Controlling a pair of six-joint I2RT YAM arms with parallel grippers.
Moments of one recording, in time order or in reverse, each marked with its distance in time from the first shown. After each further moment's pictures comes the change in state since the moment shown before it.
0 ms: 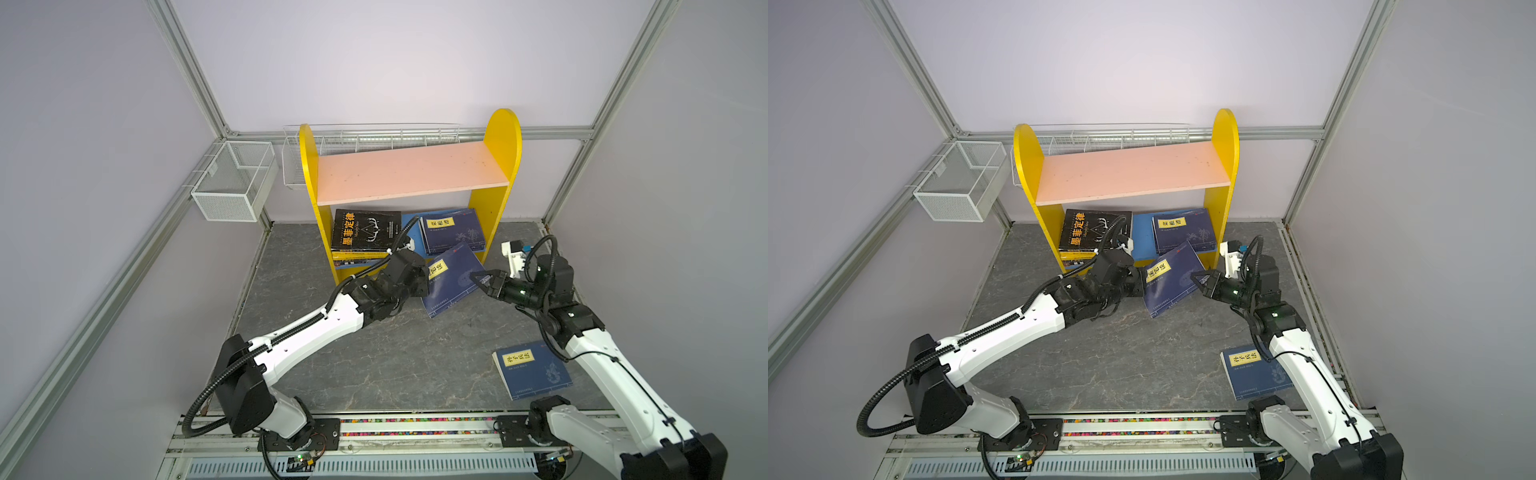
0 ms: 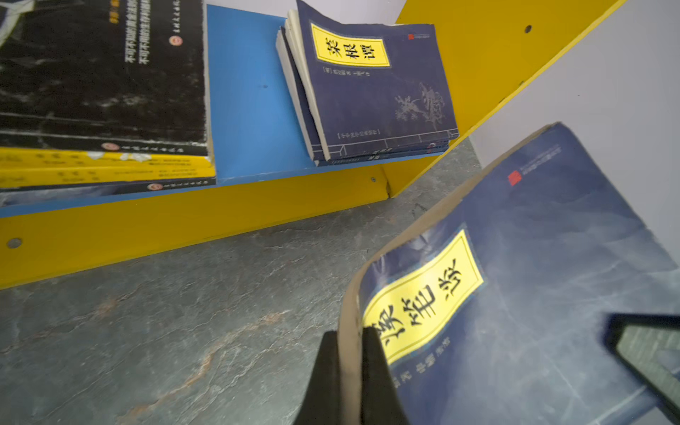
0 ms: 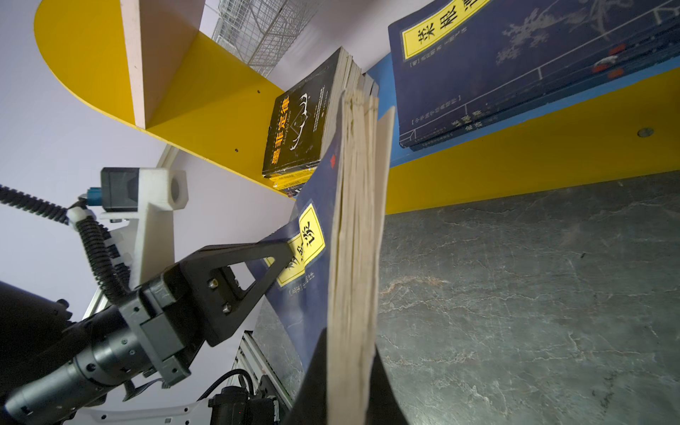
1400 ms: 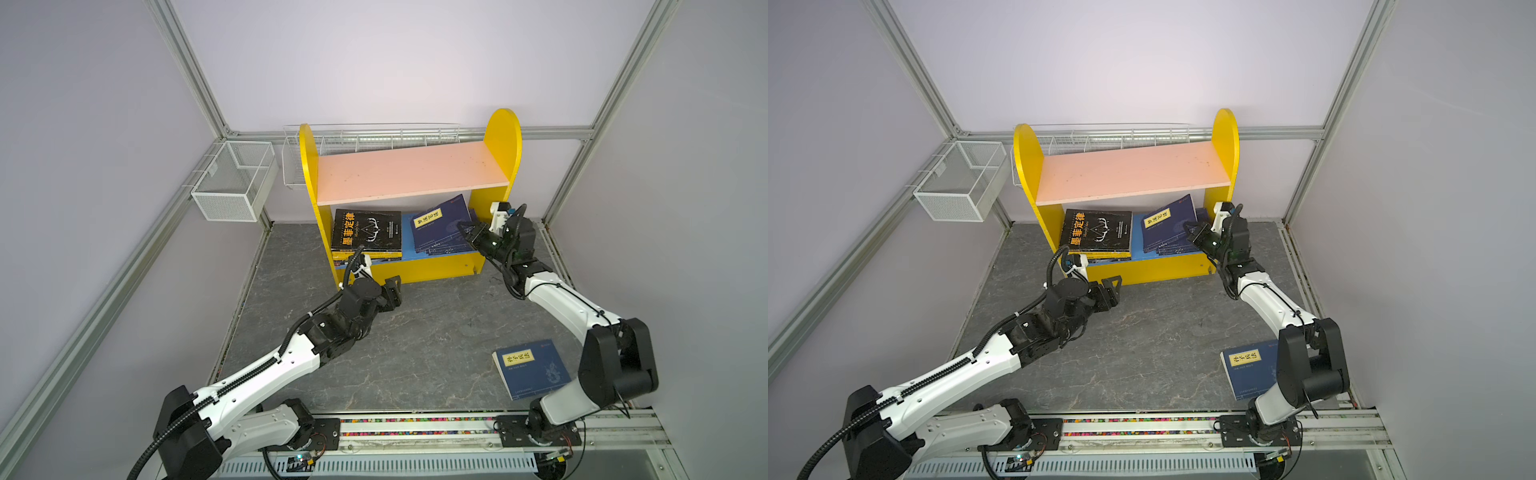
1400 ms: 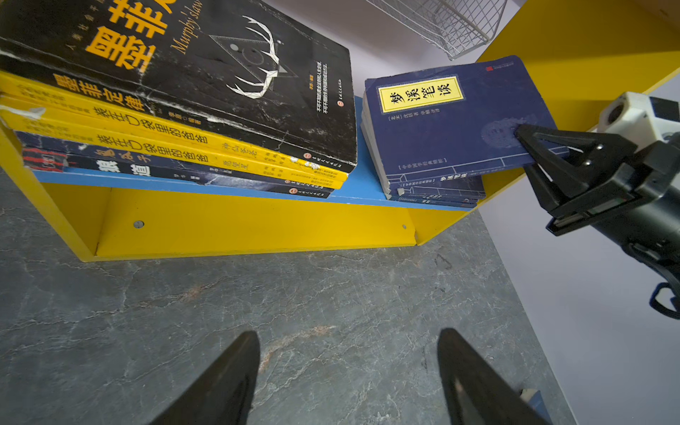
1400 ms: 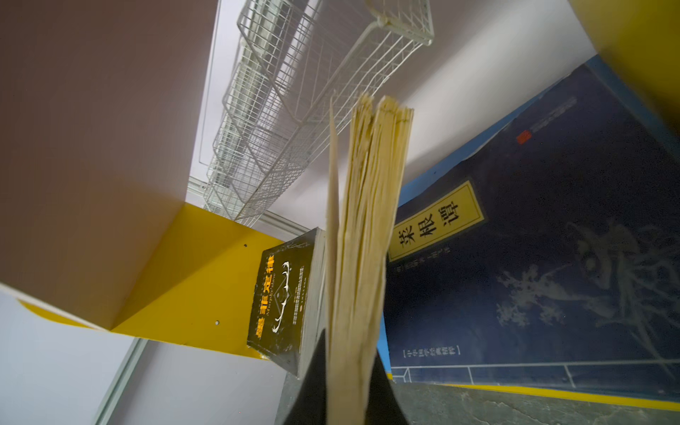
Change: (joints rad) left arm 0.060 -0.368 -0.430 0.246 -0.097 -0.042; right arm 0.019 0.554 0.288 0.494 0.240 0.236
